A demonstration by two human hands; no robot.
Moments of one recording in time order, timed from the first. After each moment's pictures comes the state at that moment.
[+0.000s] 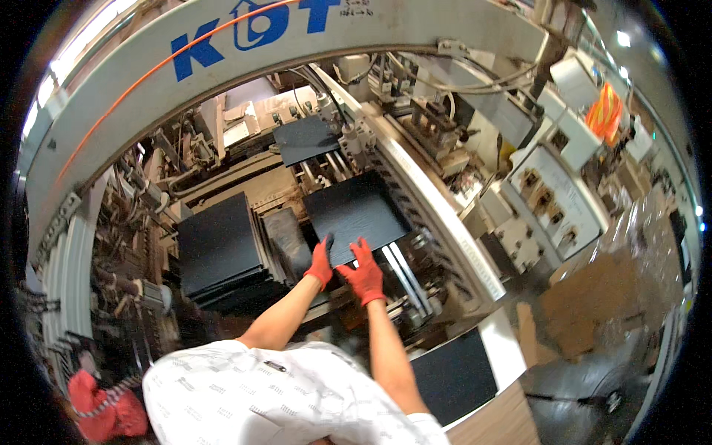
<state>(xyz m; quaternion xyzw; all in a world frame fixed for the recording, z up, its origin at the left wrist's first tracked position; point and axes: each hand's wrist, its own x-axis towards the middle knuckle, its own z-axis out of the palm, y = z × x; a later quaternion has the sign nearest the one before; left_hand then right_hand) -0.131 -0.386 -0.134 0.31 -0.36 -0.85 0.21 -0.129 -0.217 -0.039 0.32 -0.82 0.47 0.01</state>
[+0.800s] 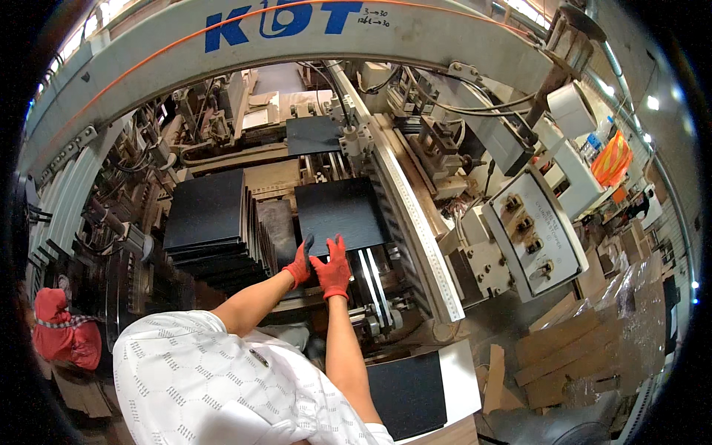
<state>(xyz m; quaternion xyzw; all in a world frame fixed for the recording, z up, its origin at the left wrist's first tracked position) -0.102 -0.362 -0.138 0.27 -0.33 -0.88 0.20 -0.118 -0.219 -0.029 0.31 -0.81 0.49 -0.02</state>
